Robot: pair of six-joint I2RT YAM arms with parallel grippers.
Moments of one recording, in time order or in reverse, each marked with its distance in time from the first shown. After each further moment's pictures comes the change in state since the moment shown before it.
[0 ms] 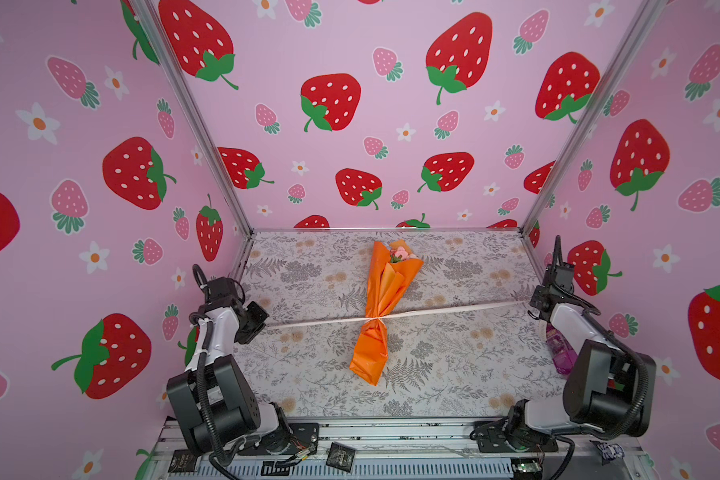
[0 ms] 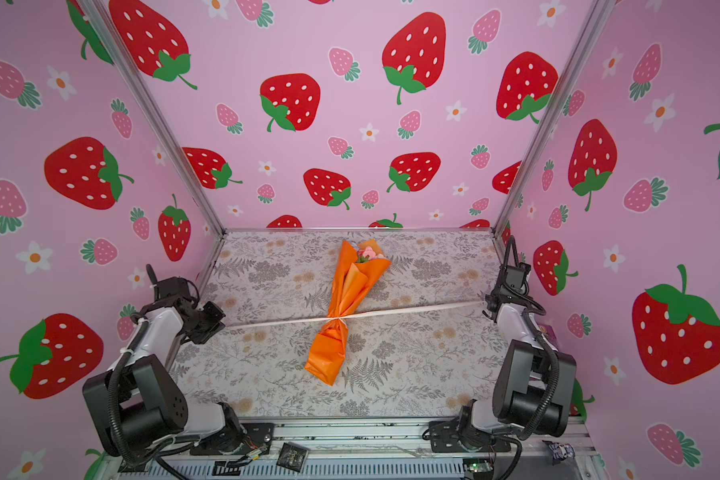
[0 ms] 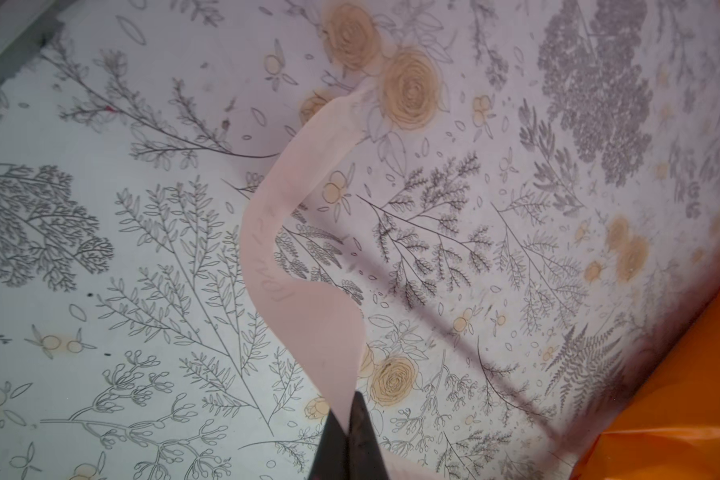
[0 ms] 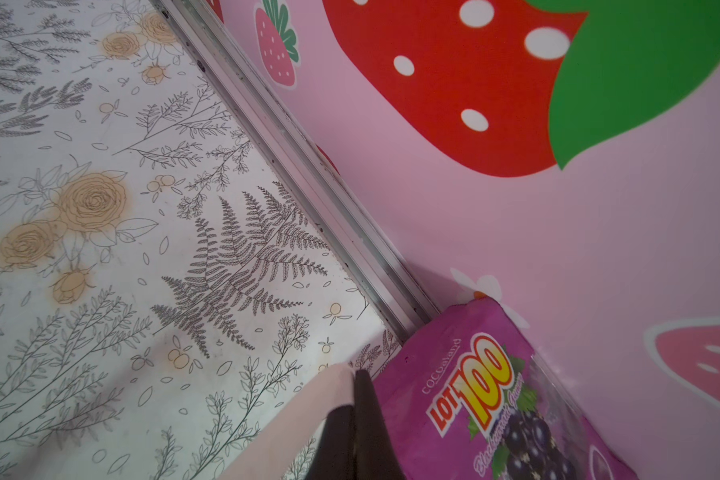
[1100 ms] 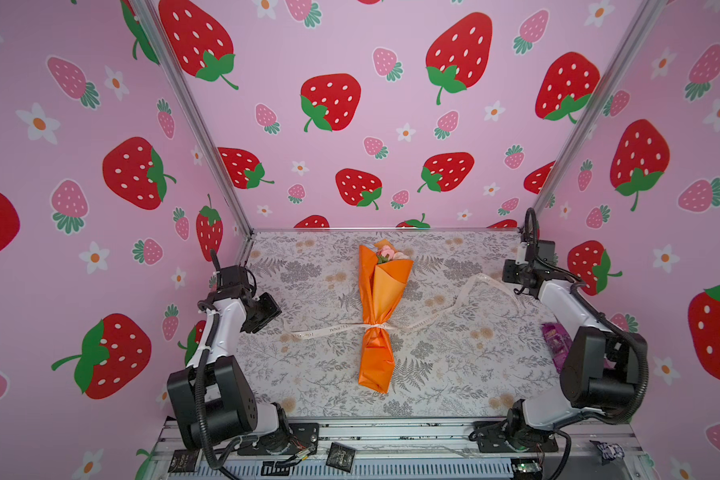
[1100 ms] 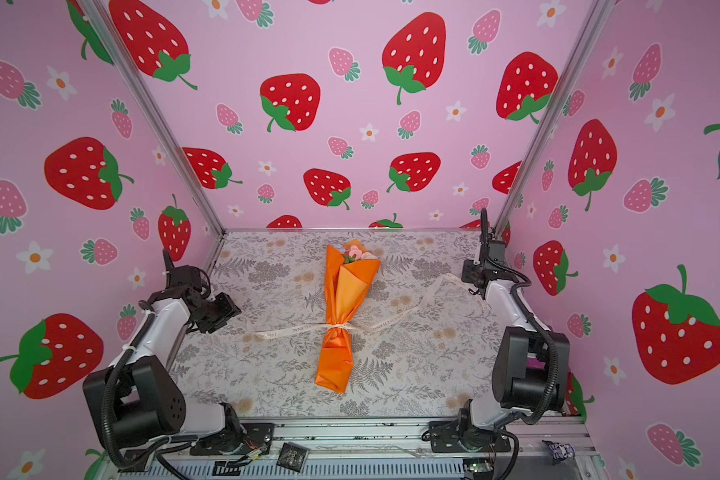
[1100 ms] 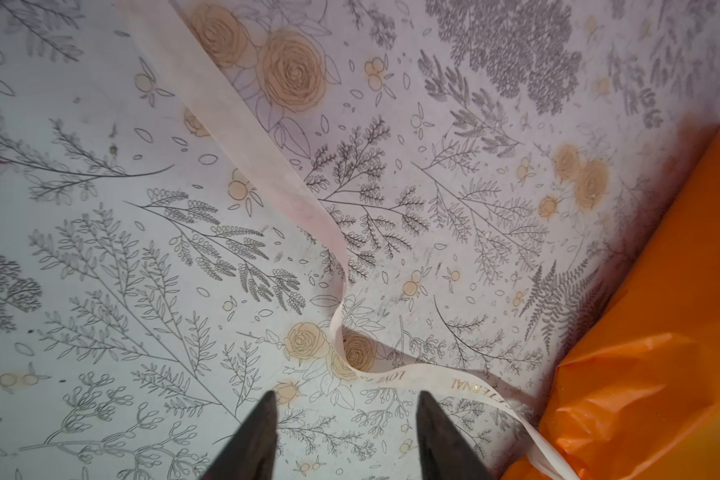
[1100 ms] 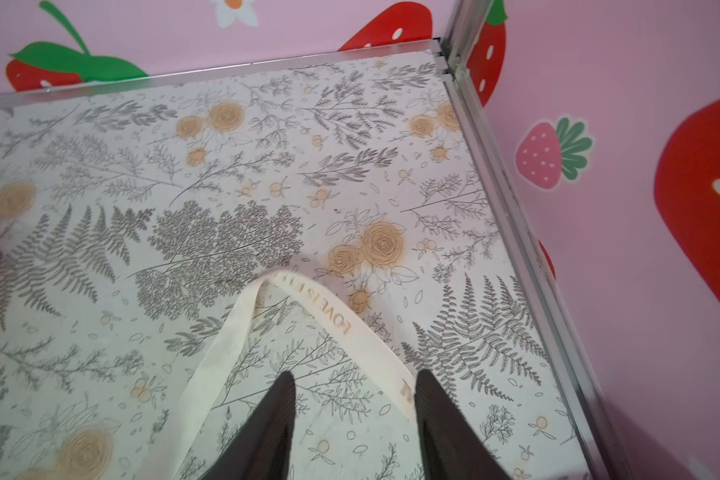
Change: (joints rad) left arm -0.182 -0.055 0.077 -0.047 -0.035 0.049; right arm 0.196 0.105 0.256 -0.105 -0.378 -0.063
